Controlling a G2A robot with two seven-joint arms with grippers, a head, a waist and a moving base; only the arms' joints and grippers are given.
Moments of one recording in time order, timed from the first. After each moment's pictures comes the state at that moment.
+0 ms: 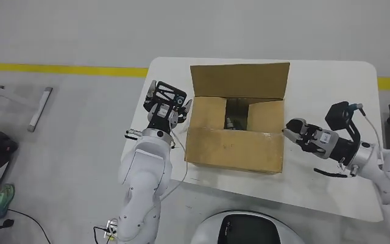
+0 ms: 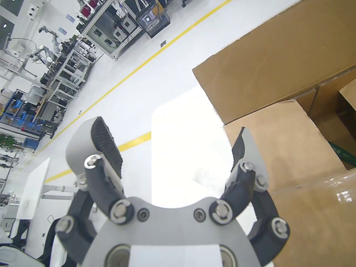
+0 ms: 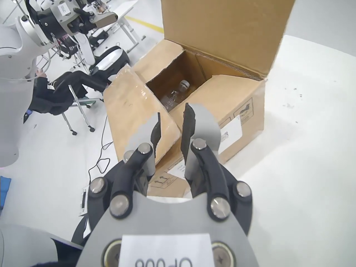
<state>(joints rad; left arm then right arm) 1.05 -1.48 -1.29 -2.01 1.92 -0.27 -0.66 -1.41 -1.11 1.76 -2.01 -0.41 -0.54 0.87</state>
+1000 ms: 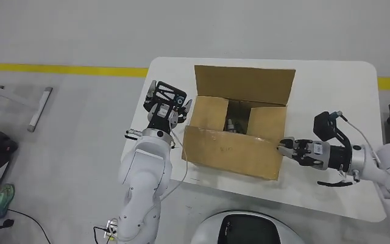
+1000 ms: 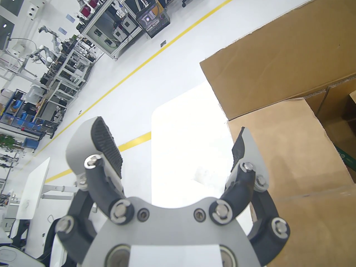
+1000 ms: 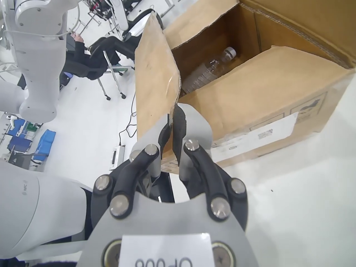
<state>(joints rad) 1.05 -1.48 -1.29 -2.01 1.92 -0.27 -0.66 -1.39 -1.04 1.74 -1.97 -0.17 -0.64 1.11</state>
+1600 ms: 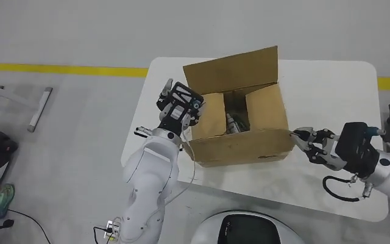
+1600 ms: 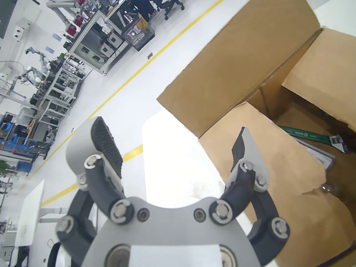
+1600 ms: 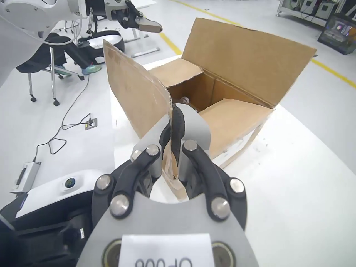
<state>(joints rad) 1.03 -1.48 -1.23 -2.03 1.90 -0.37 -0.67 -1.56 -1.06 1.86 -2.19 -0.72 -0.81 0.52</state>
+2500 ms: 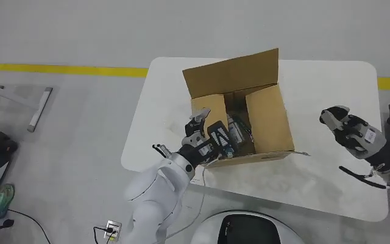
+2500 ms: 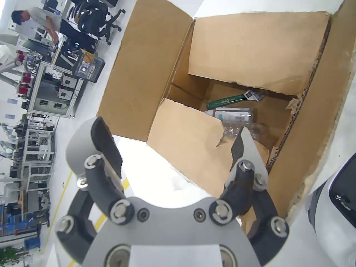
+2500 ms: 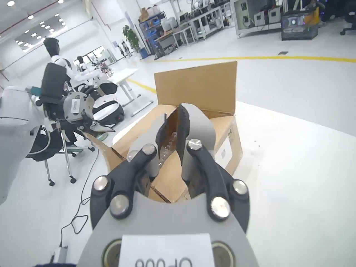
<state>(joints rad) 1.15 -1.44 -1.17 -2.22 1.84 -0.75 -0.72 -1.61 -1.05 1.92 -2.12 -0.39 -0.57 0.43</state>
